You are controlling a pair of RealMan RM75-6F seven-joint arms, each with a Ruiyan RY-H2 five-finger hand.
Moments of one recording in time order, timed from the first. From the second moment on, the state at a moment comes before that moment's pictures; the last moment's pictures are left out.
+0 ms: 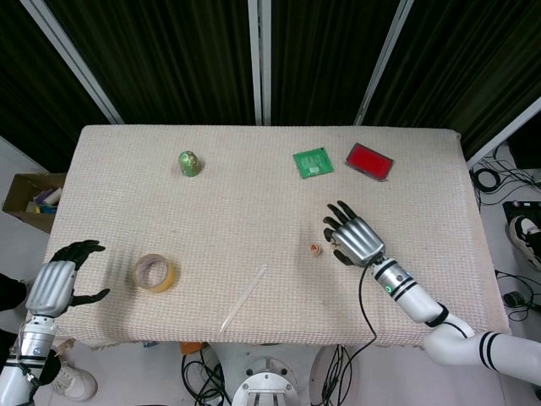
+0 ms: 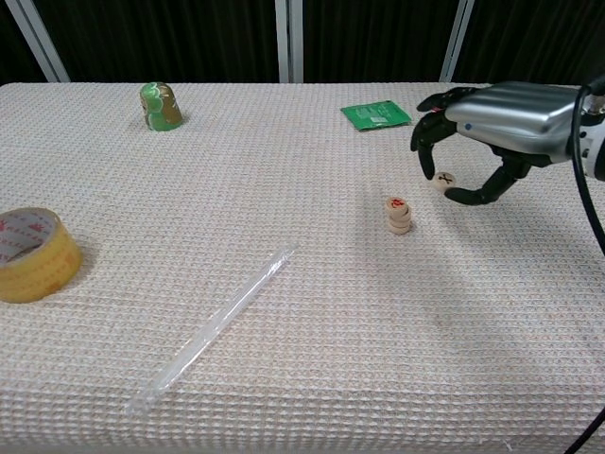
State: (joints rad) left arm -0.14 -1.19 -0.01 -1.60 1.48 1.38 -0.11; right arm 0.72 -1.38 0.08 -1.53 -1.39 0.91 -0.32
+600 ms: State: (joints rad) left arm -0.14 -1.20 -0.01 -1.59 1.48 1.38 -0.13; right arm 0.83 -1.43 0.10 -1.53 -1.29 0.80 -0.48
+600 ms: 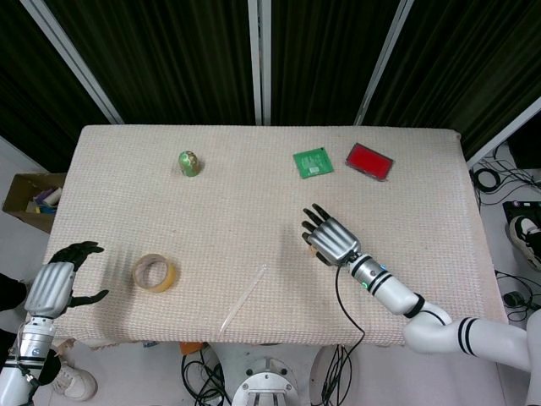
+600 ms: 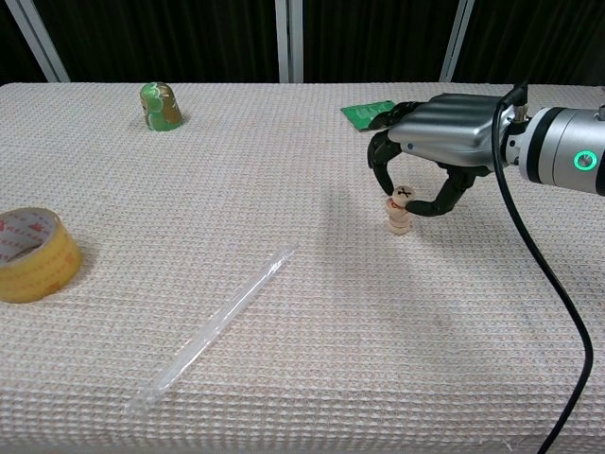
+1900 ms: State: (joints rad) left arm -0.13 -1.20 -0.01 -1.59 1.47 1.37 -0.12; right arm 0.84 -1.45 0.07 -1.50 -1.29 0.81 -0.47
